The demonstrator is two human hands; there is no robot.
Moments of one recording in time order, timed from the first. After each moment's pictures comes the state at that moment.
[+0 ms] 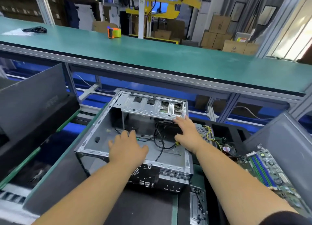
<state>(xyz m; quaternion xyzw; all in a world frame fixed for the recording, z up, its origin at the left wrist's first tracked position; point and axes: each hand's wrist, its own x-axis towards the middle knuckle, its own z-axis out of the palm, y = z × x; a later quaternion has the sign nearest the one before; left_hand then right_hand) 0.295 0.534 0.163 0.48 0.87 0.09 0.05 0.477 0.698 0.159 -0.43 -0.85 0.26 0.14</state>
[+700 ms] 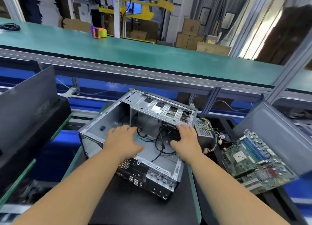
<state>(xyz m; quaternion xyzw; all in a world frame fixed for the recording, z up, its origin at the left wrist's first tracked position) 0.177 0.508 0.158 0.65 0.75 0.09 0.05 0.417 0.578 0.156 -0.59 -0.77 0.17 0.16</state>
